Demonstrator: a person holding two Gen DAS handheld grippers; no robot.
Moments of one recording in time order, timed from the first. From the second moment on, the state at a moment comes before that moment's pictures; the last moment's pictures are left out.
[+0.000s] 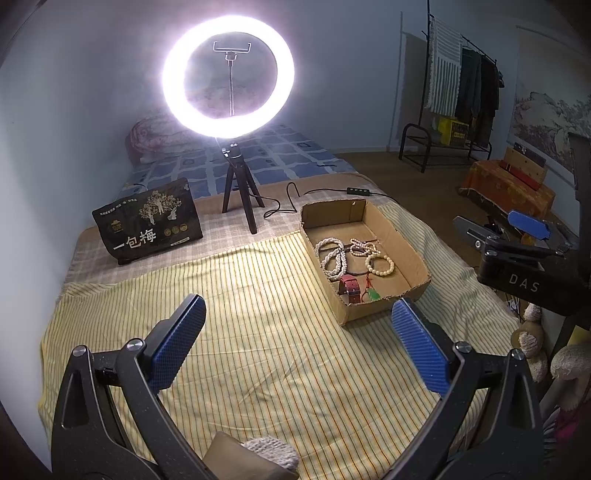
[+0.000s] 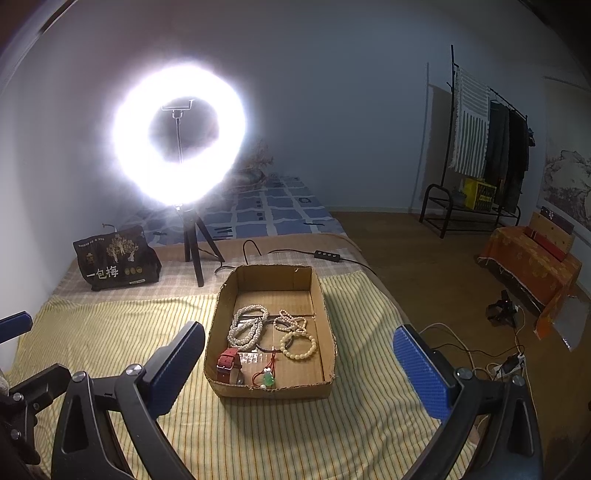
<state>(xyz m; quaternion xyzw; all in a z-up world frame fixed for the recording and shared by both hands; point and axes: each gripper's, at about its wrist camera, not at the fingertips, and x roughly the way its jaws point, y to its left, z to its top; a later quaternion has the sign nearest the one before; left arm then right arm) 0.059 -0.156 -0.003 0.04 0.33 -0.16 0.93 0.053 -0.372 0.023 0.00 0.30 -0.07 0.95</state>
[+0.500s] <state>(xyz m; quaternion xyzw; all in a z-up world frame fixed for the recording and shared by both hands) 0.059 -0.156 -0.003 0.04 0.33 -0.16 0.93 0.053 -0.372 0.022 0.00 0.30 -0.07 0.95</state>
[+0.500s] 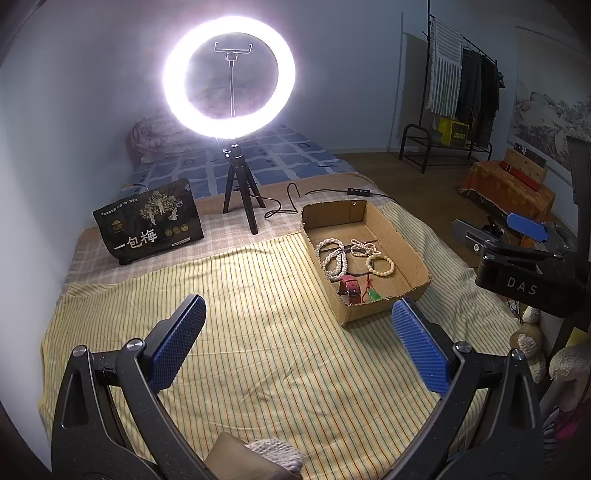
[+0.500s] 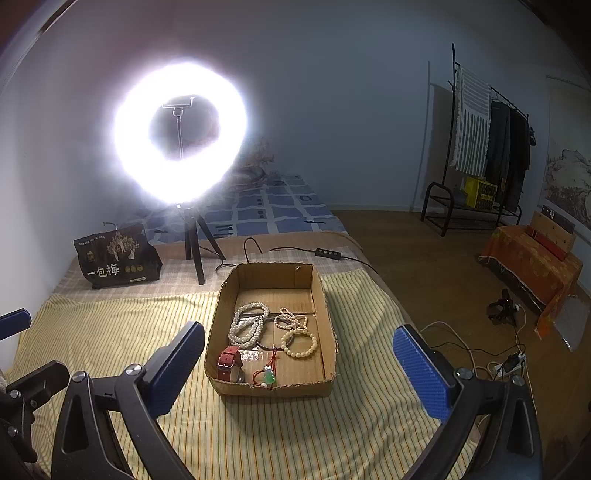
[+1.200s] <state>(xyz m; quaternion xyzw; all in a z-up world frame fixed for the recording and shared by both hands) 0.058 -0.156 -0.003 0.04 0.33 -0.16 0.93 0.051 -0.372 0.017 -0.01 0.30 -0.07 0.95</state>
